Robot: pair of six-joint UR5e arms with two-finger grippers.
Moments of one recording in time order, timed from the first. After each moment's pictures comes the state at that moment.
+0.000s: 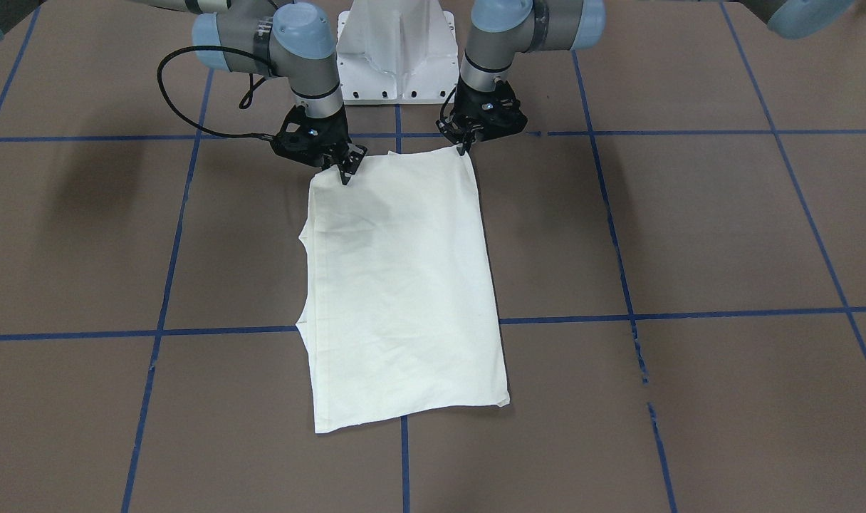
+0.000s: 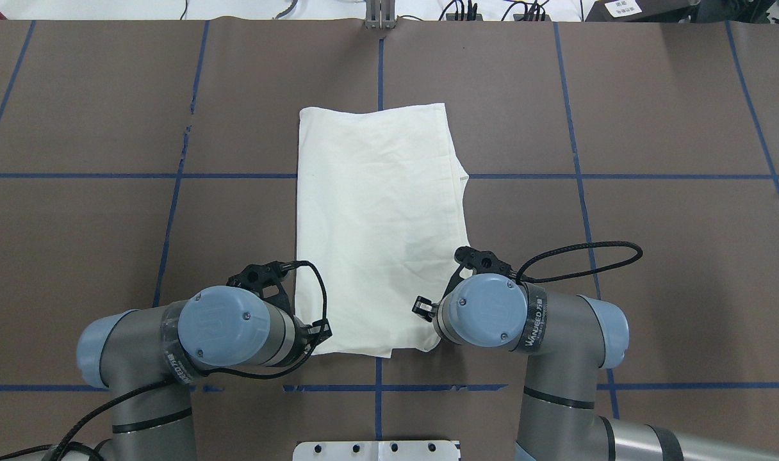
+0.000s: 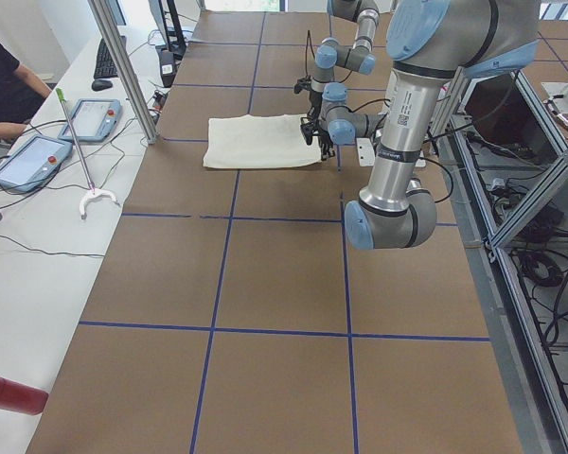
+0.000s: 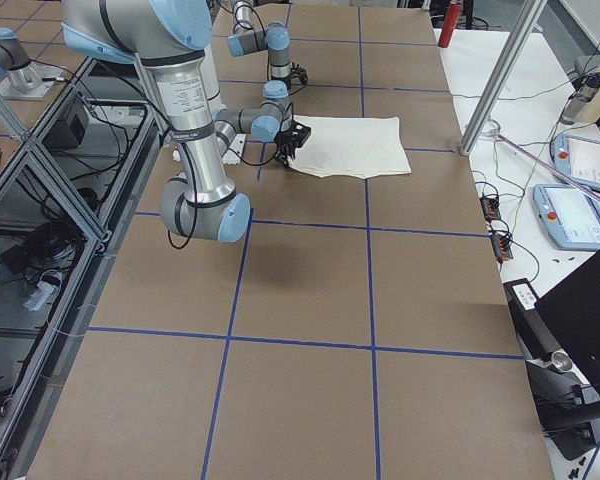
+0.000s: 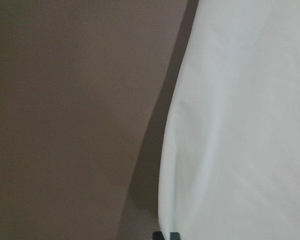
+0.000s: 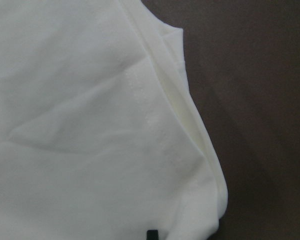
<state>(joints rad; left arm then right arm) -0.27 -2.01 -1.90 -1.69 -1.72 -1.73 0.29 -1.11 1.81 -1.48 1.67 1.81</state>
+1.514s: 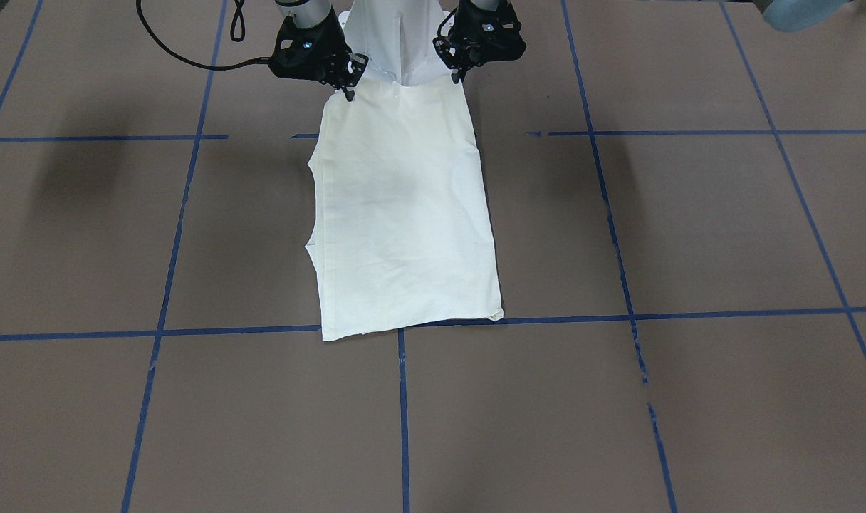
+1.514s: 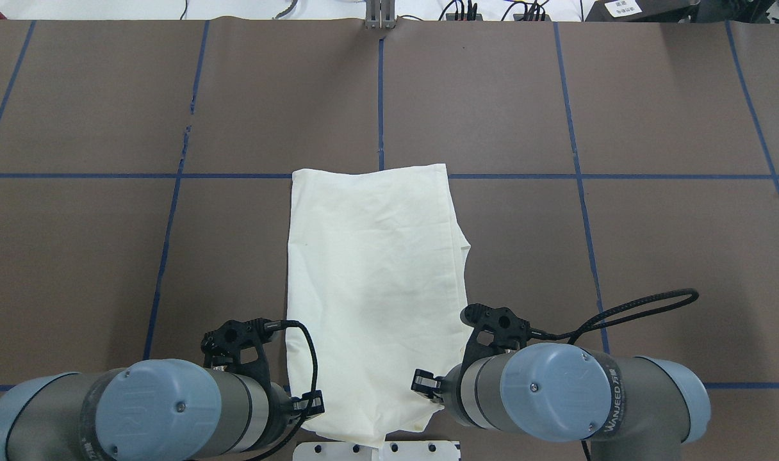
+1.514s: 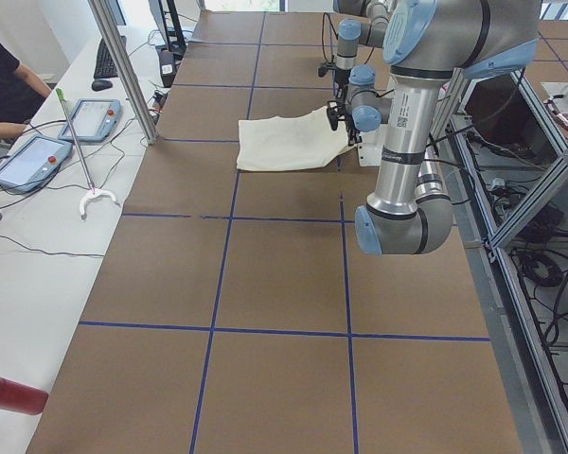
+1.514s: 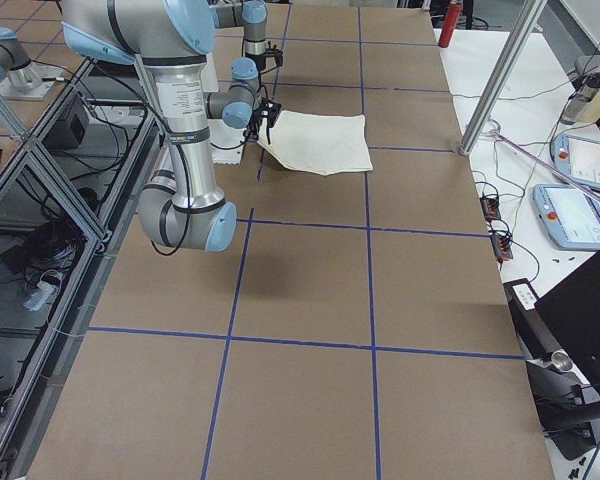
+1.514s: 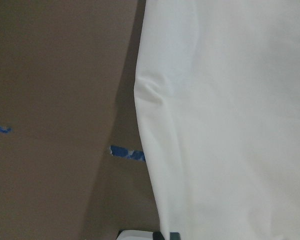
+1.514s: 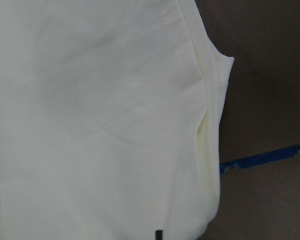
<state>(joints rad) -0.13 -1.94 -2.19 -1.56 -1.71 -1.73 0.15 -1.23 2.12 -1.48 1.69 1.80</state>
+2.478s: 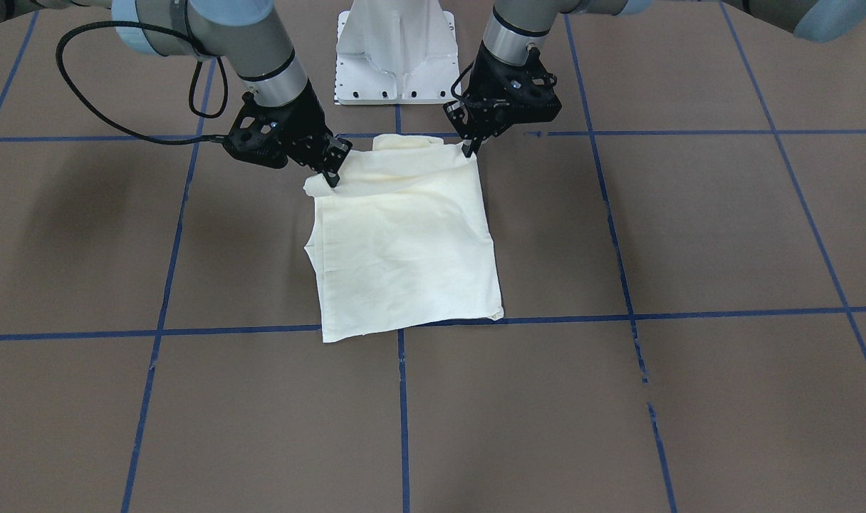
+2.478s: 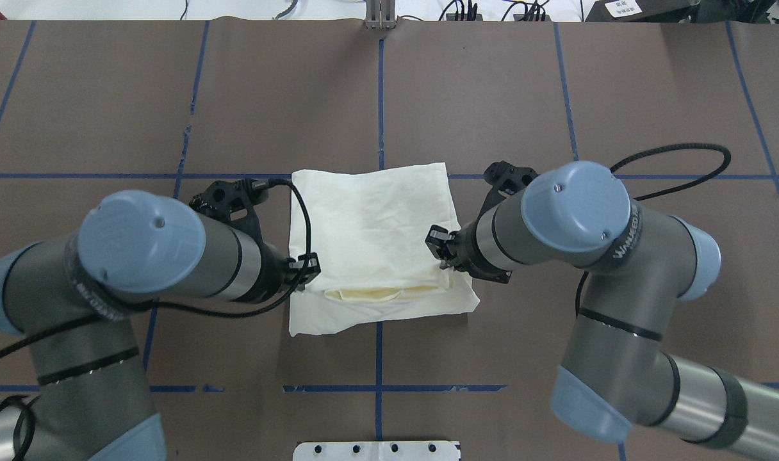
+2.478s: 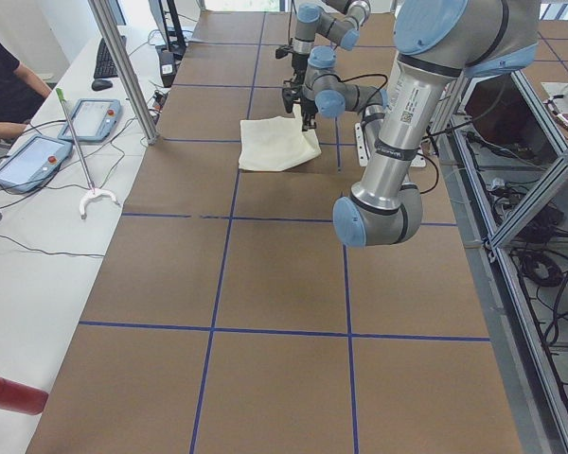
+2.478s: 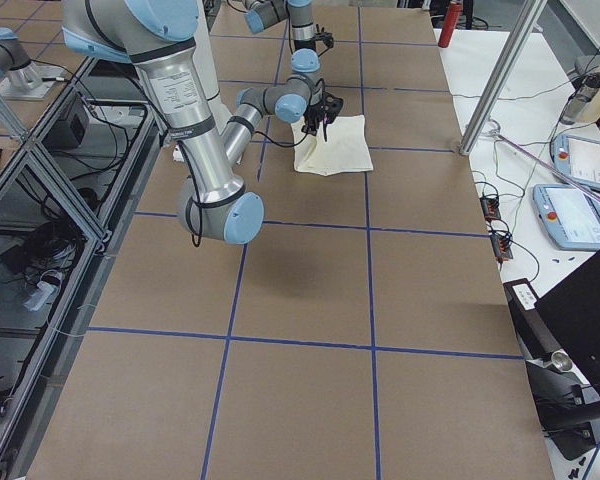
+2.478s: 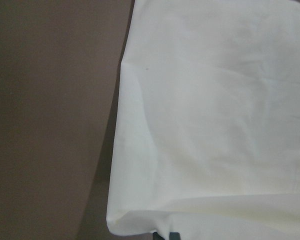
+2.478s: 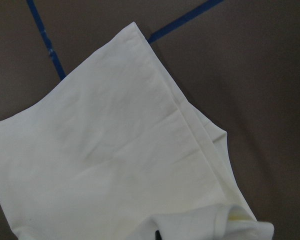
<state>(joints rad) -0.53 -2.10 -1.98 -1.63 -1.82 -1.56 0.57 -1.03 1.86 -1.46 1.90 1.70</state>
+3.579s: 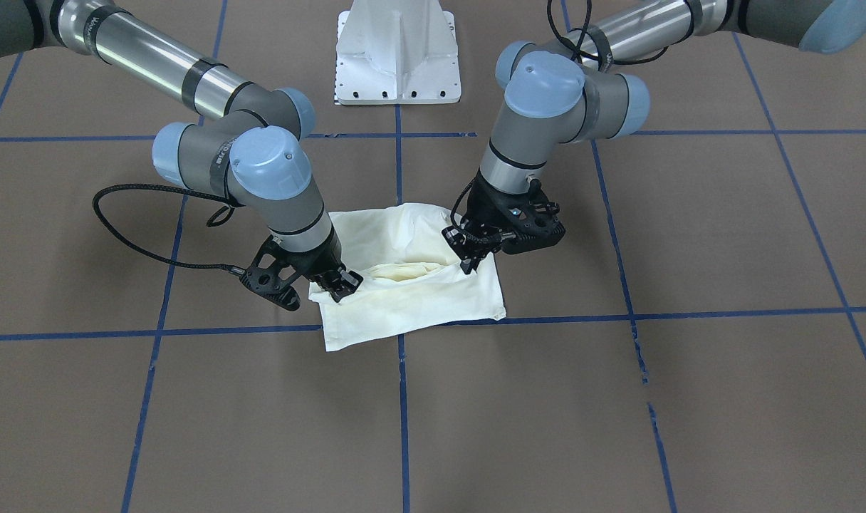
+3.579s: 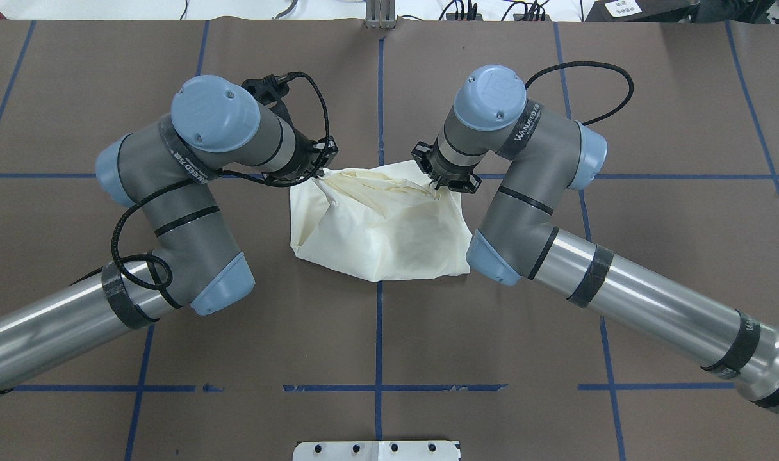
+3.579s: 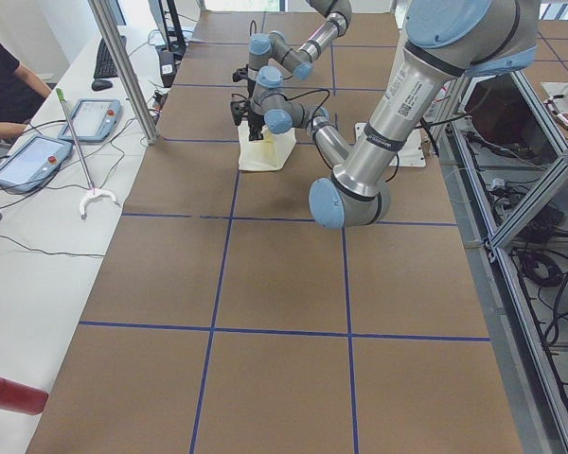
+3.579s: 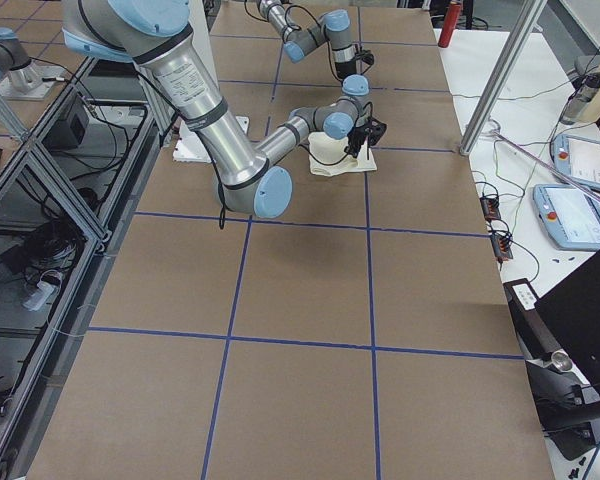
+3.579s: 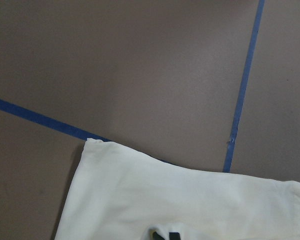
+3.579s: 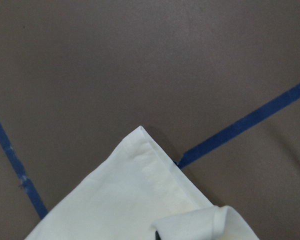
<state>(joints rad) -0.66 -2.25 -1.56 -1.92 -1.82 -1.55 0.67 -0.84 1.37 -1.29 1.94 1.70</state>
